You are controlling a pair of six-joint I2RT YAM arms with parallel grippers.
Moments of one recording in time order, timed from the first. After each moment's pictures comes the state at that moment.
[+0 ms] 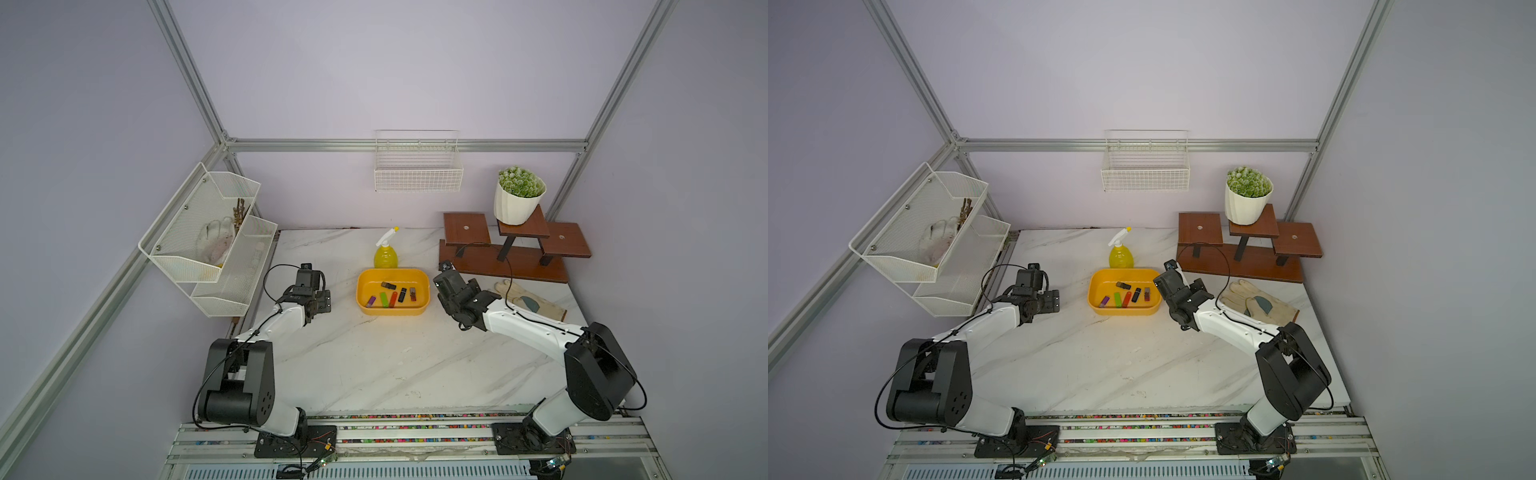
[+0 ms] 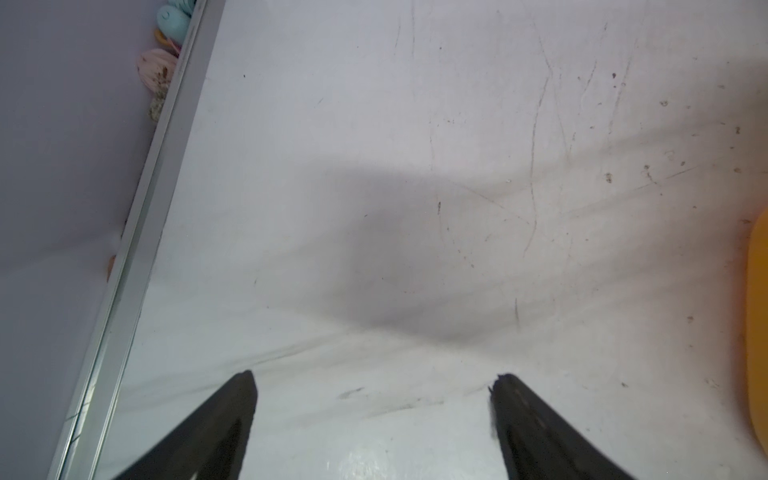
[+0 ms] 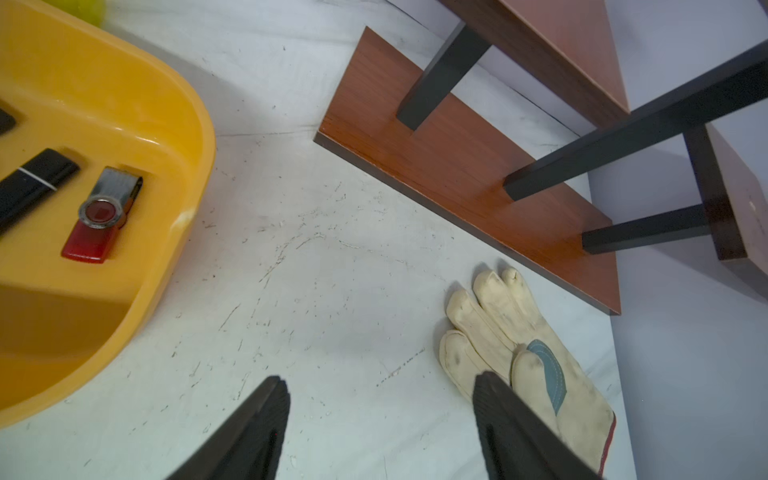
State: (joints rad) left arm -0.07 1.48 0.82 -0.21 -0.33 -0.11; right arm 0.63 1.57 1.05 -0.38 0.66 0.08
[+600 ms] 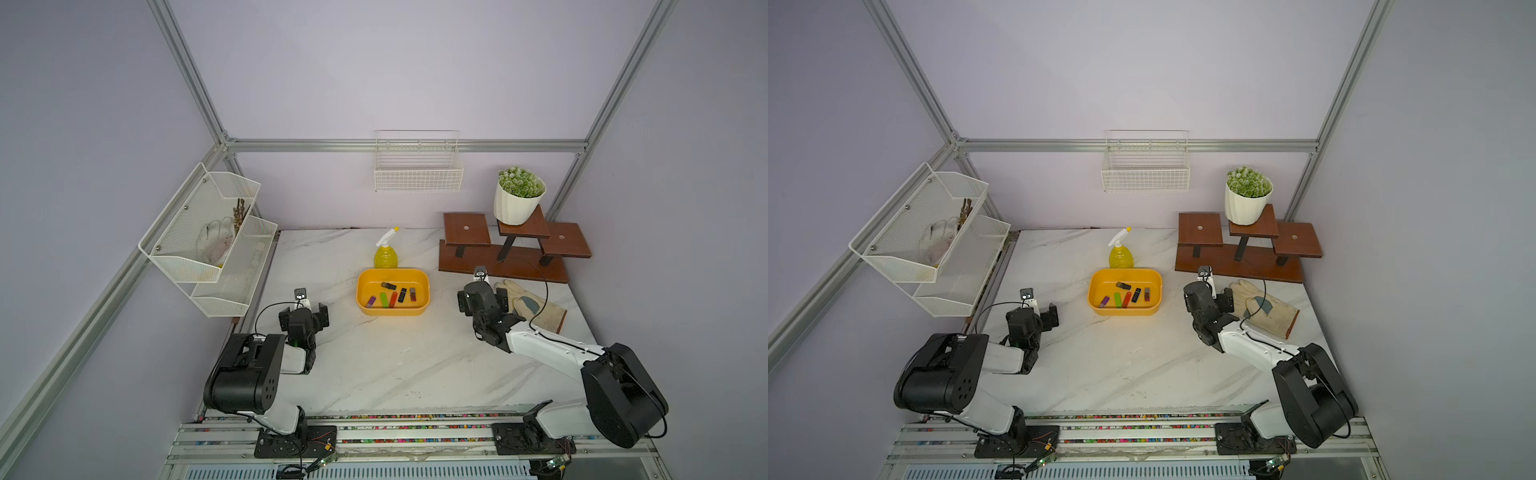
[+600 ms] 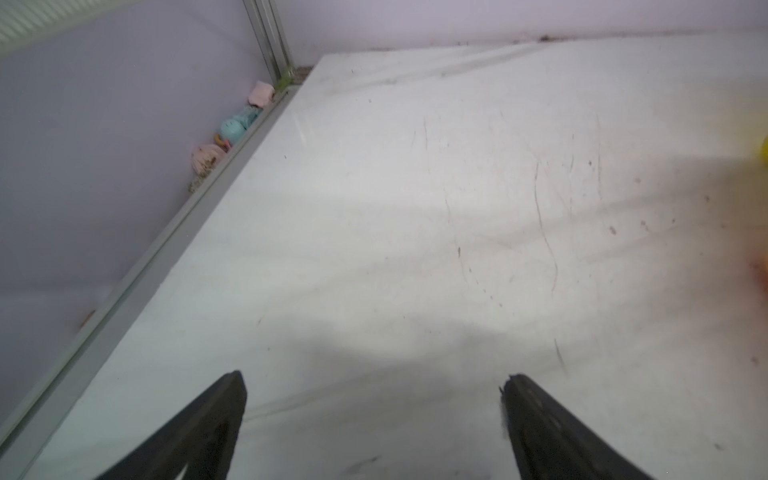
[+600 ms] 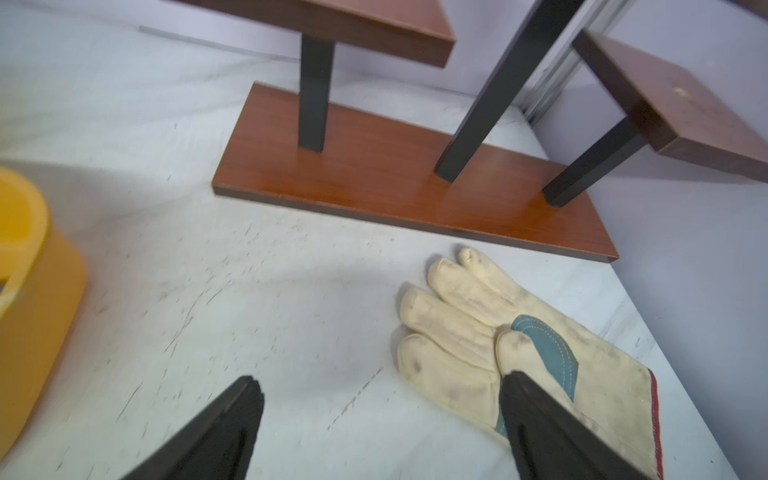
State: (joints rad) left arm -0.03 1.57 0.32 0.82 -0.30 0.01; right arm 0.47 1.39 0.64 0.17 0.70 0.14
